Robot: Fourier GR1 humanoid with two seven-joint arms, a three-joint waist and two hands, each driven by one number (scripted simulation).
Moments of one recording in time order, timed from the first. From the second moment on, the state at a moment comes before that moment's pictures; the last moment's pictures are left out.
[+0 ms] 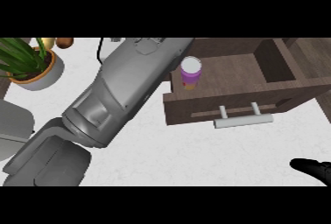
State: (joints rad) left arm -1.61 0.00 -0.33 -0.33 0.52 0.65 0.06; right arm -0.09 -0.21 -0.26 -2.22 0.00 0.11 0.32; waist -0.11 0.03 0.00
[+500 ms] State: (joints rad) left arm -1.63 0.00 -0.30 -0.32 0.60 0.65 0.02; right arm -0.18 -0.30 -0.14 -2.11 0.28 0.13 0.21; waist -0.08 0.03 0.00
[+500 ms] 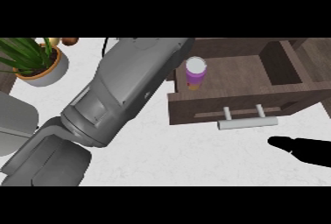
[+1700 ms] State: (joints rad) left arm -1.63 0.05 -0.28 -0.31 0.58 0.60 0.02; right arm -0.56 -0.23 0.13 -1.22 0.93 -0.22 -0.02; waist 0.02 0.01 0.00
